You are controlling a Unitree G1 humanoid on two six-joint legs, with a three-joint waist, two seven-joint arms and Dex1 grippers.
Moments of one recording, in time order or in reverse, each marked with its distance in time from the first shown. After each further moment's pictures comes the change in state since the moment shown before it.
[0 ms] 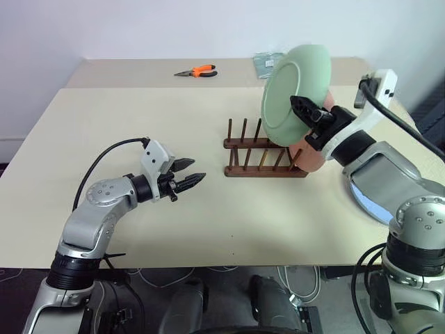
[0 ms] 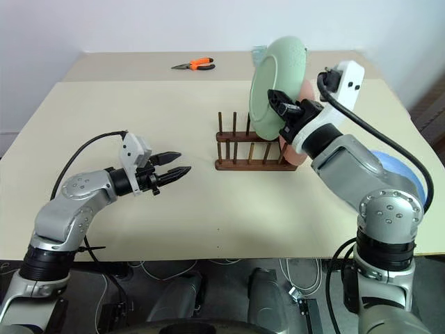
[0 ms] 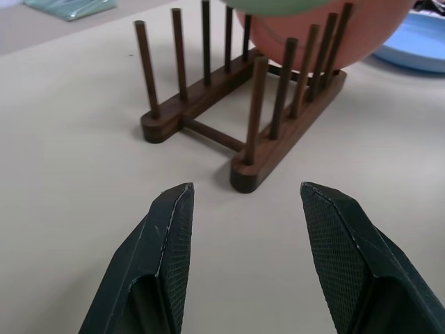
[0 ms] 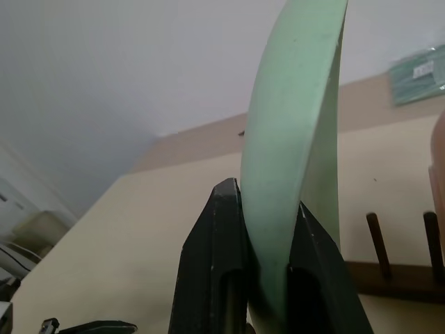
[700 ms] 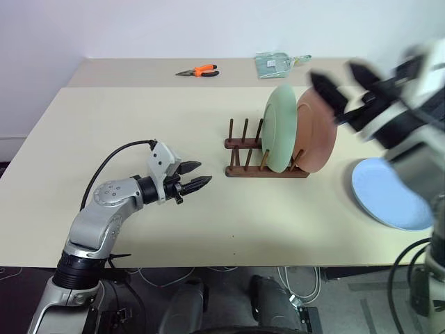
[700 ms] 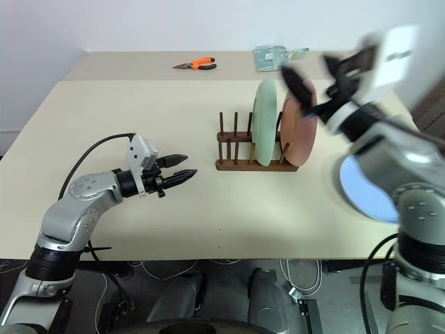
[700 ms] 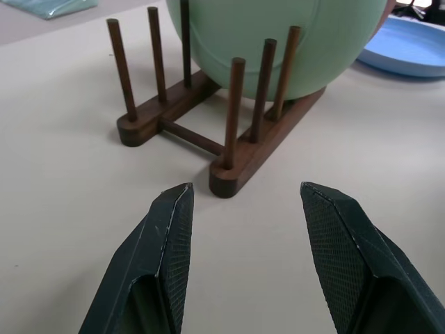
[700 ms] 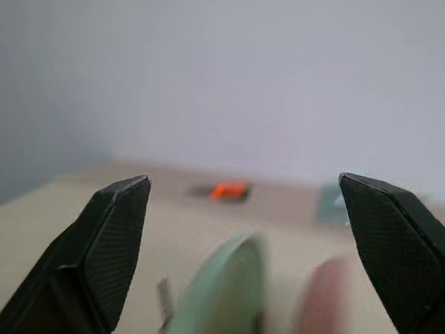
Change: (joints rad) left arm -0.011 -0.020 -0.033 -0.001 0.001 0.006 -0.011; right arm -0.002 -0.325 -0.236 0.087 -0.276 -0.098 0.419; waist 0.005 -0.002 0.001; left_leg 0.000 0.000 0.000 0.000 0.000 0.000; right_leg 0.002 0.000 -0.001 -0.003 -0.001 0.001
